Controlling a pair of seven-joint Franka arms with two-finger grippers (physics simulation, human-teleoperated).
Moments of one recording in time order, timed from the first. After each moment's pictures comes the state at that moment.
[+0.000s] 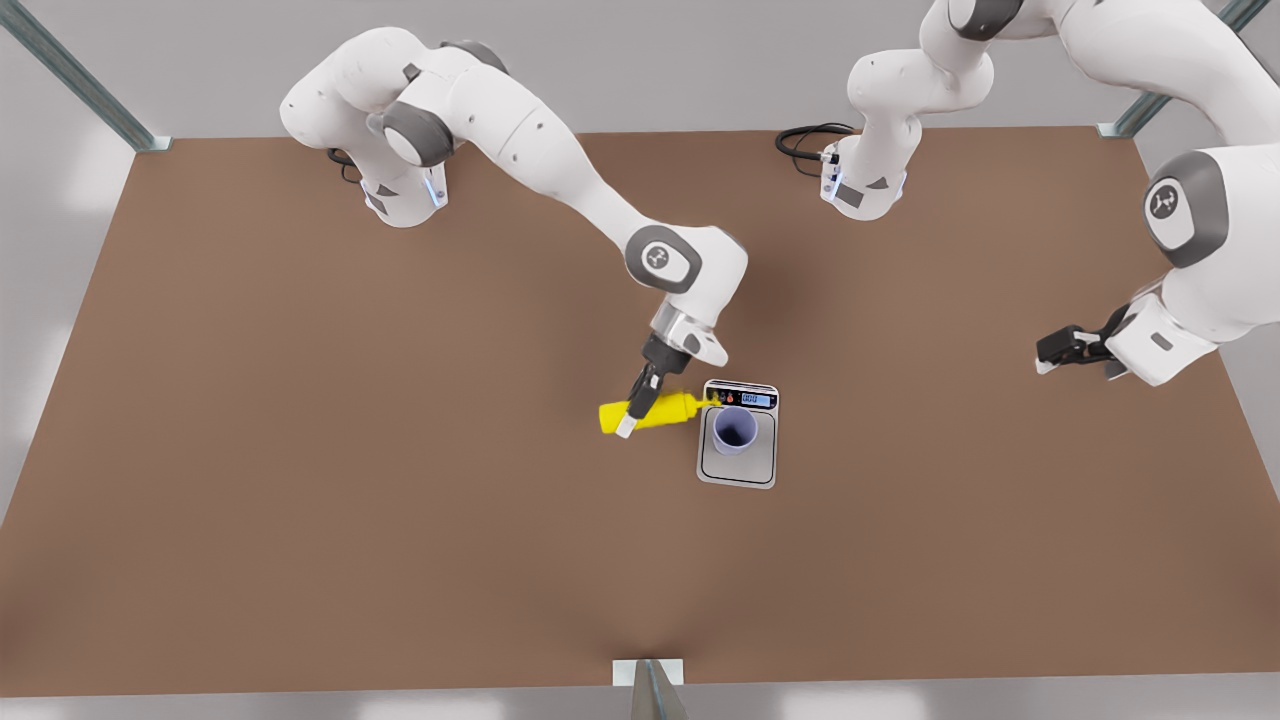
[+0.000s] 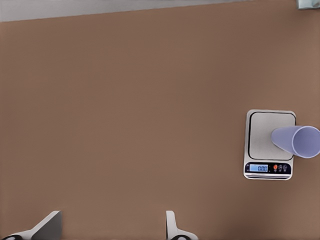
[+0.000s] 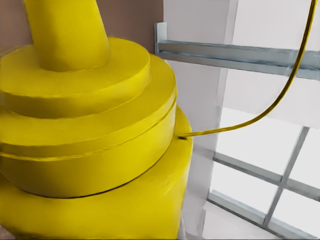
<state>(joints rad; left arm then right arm) 0.04 0.22 0.05 -1.38 -0.04 1.56 0.19 0.96 0.90 -0.01 -1.07 -1.13 1.77 0.04</state>
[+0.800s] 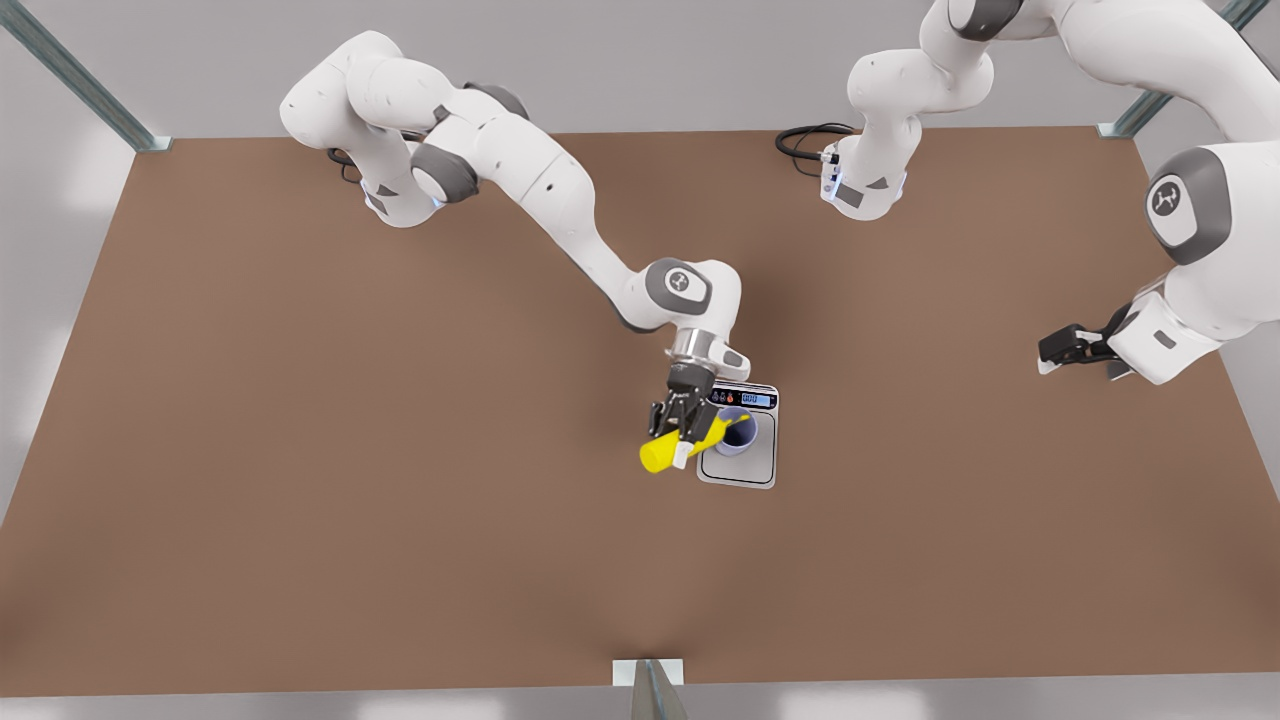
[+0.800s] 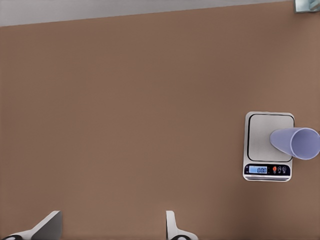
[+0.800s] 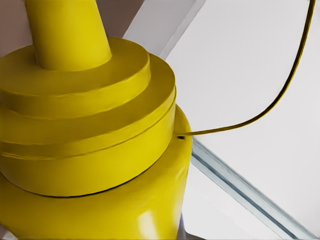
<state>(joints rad) 0.04 0.22 0.05 -1.36 -0.03 1.56 0.19 0.96 1.12 -0.02 -0.90 -1.63 1.90 -0.24</state>
